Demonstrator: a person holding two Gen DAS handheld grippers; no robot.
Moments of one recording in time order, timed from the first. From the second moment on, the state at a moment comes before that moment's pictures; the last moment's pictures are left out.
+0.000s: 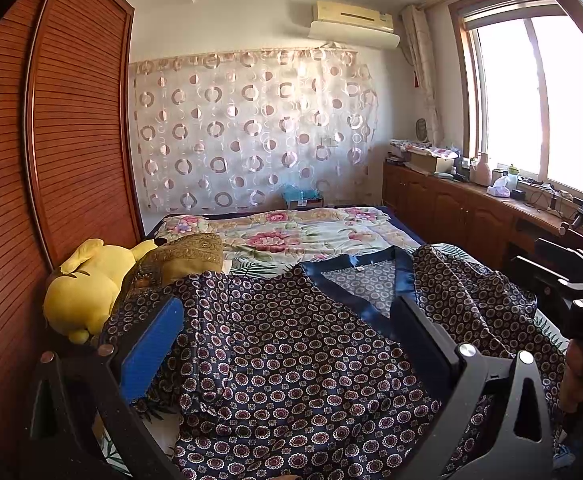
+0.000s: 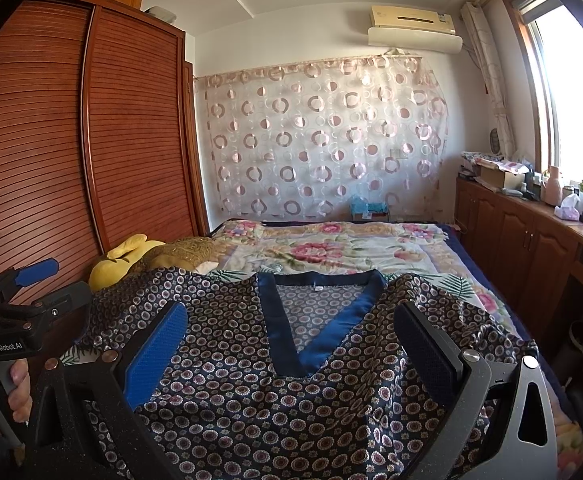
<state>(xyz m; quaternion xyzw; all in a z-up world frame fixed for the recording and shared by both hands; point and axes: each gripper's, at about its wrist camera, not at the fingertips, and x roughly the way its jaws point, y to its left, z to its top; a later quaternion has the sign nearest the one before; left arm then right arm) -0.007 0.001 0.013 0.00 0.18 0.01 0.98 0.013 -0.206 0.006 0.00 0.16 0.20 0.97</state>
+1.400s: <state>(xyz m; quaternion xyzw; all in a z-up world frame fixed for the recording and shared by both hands) 0.013 0.062 -0.033 -0.02 0.25 0.05 0.97 0.043 -0.191 -0.015 -0.01 0.23 0.24 0.94</state>
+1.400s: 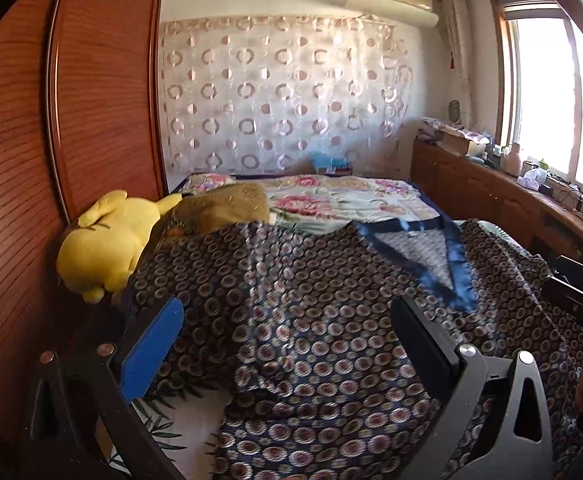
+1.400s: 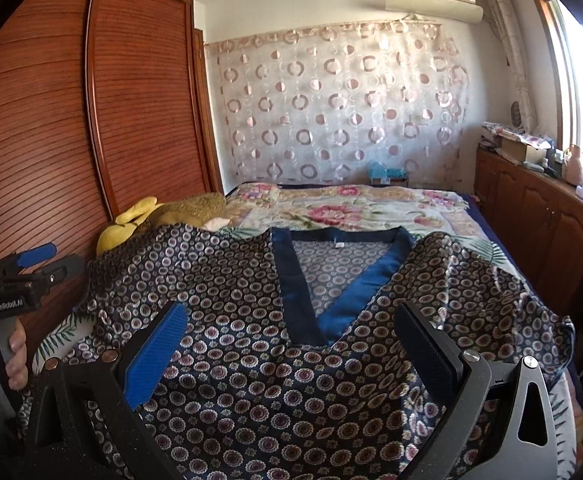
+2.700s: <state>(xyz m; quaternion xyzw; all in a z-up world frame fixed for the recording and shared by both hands) 0.063 0.213 -0.117 -0.13 0.39 0.01 0.91 0.085 -0.117 -0.022 -0.09 0.27 0.34 0.90</state>
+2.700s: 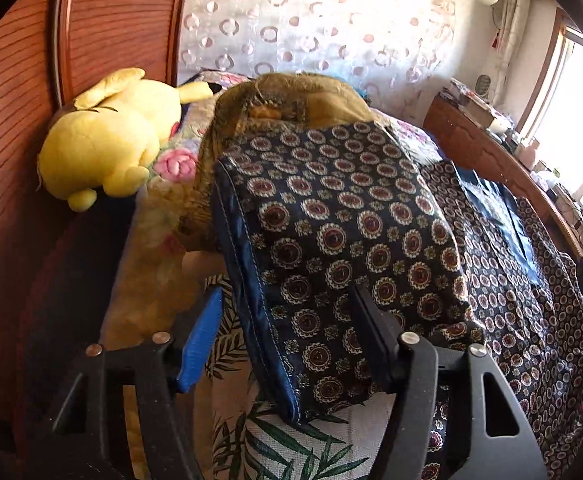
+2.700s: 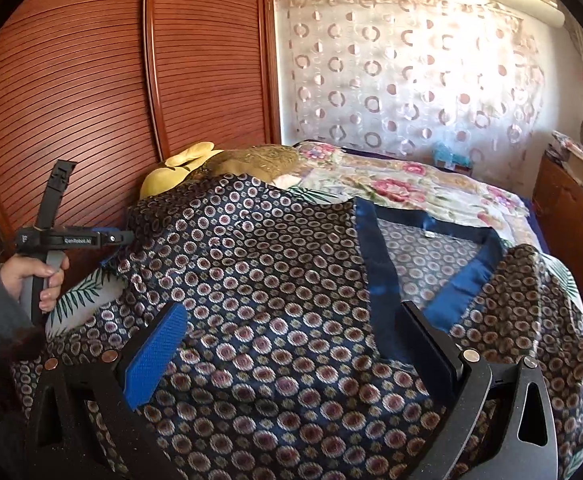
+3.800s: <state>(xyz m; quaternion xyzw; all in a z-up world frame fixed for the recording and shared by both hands) 0.088 0.087 0.001 -0.01 0.30 -0.12 0.95 0.073 -0.173 -0.026 -0.03 0.27 0.29 0.92</state>
